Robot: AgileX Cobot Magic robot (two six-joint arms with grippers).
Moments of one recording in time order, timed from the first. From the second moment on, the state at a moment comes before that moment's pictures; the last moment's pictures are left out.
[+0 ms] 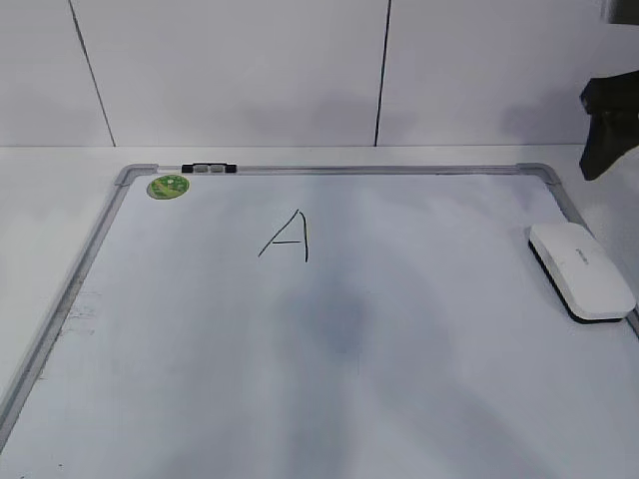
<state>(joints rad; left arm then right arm) 0.02 1.50 -1.36 -0.20 1.23 0.14 0.04 1.68 -1.51 0.04 1.22 -0.03</state>
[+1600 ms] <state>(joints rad) 0.02 1.03 -1.14 -0.20 1.24 0.13 0.04 1.13 -1.27 0.03 1.25 -0.03</state>
